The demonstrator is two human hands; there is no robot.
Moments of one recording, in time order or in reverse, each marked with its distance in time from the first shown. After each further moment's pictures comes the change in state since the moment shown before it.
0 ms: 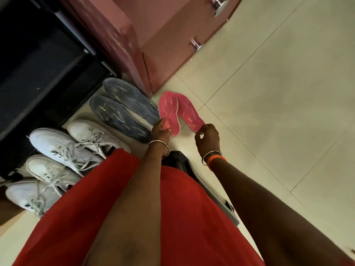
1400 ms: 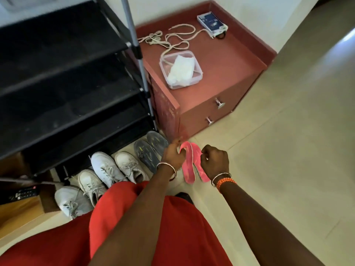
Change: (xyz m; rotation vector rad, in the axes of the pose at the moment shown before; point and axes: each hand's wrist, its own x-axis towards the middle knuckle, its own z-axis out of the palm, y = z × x) left_hand -0.175 0.111 -0.050 0.309 0.120 0.545; right_hand -0.068 -0.097 -0.135 -0.165 0.172 -0.561
